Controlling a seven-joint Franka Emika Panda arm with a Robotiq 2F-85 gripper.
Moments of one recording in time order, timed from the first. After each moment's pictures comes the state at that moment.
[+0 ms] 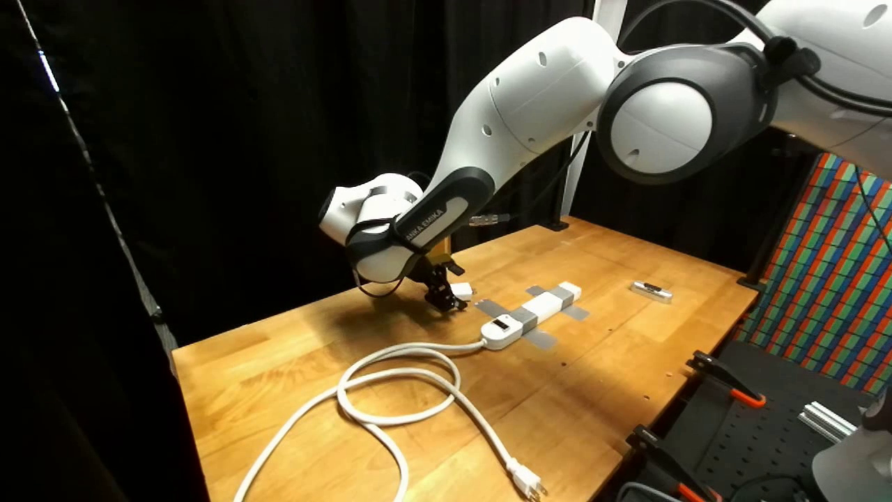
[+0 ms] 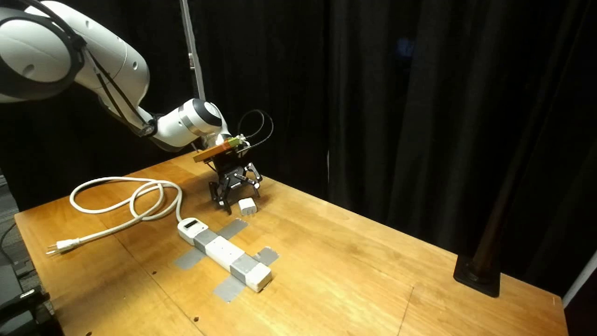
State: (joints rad) arm 0.40 1.17 -0.09 -1.07 -0.60 1.62 -0.20
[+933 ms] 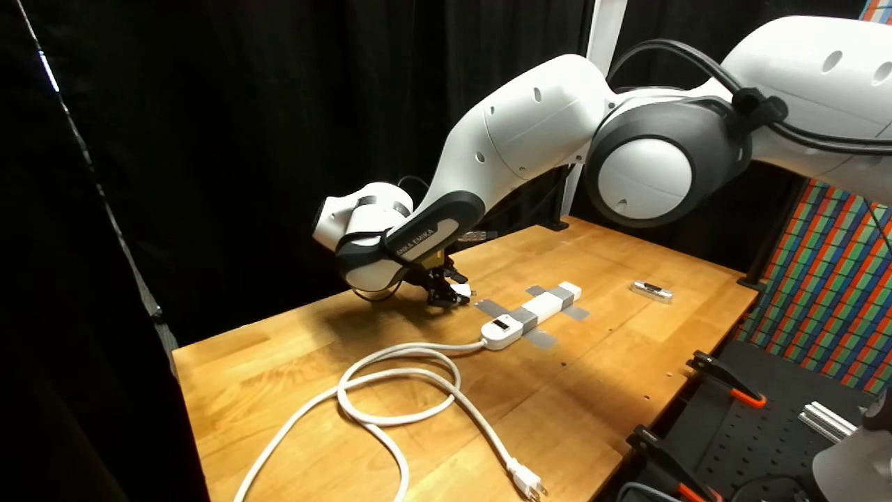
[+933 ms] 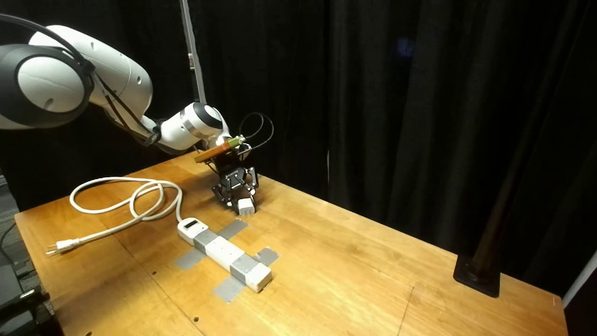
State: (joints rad) arm 0.41 1.29 -0.09 -0.88 -0.62 1.49 -0.22
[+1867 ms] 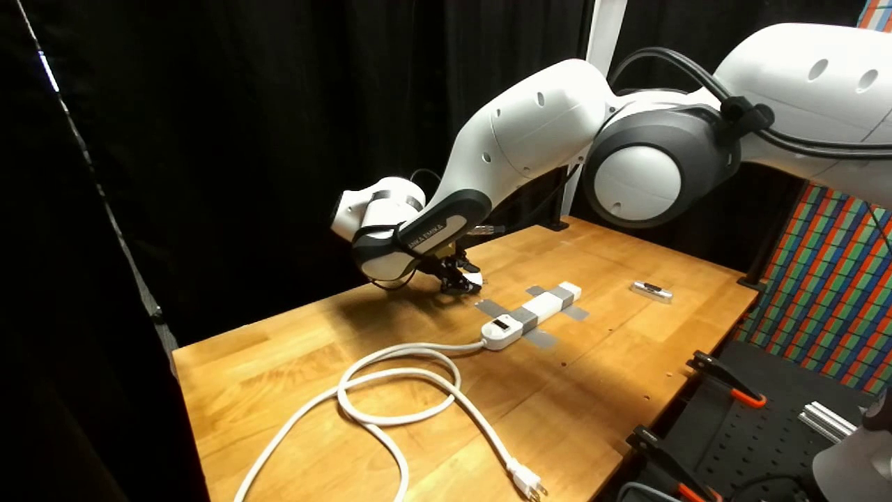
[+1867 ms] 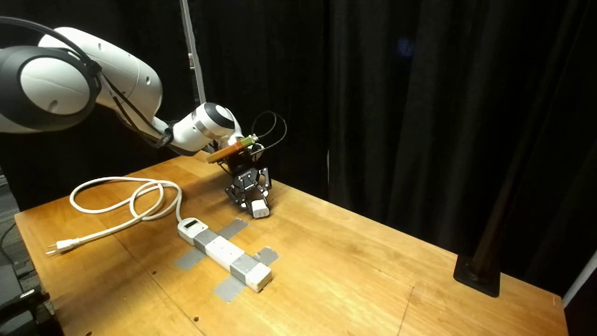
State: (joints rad) arm 0.37 1.30 -0.13 -0.85 -0.62 1.48 -0.24
